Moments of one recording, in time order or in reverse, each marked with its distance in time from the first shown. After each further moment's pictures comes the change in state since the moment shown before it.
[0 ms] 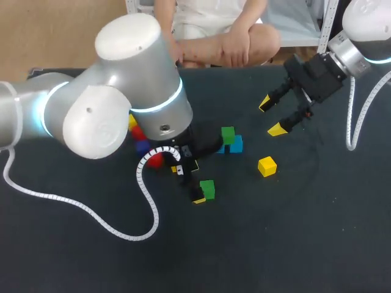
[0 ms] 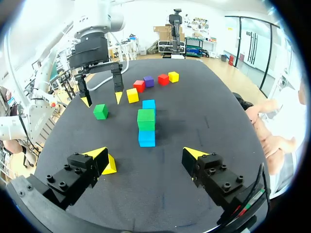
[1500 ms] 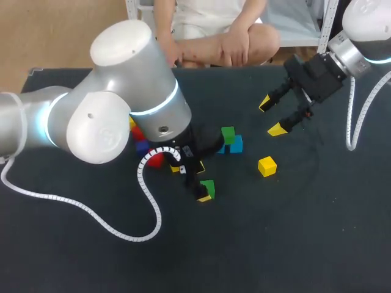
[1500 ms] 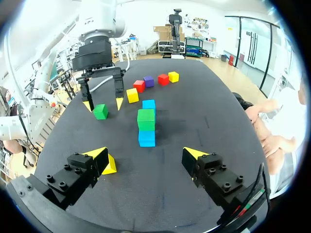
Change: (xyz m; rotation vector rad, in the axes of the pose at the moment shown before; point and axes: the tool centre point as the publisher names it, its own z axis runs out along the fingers) left arm -0.011 0.004 0.012 0.028 -0.064 0.011; right arm 0.000 0.000 0.000 0.000 0.000 0.000
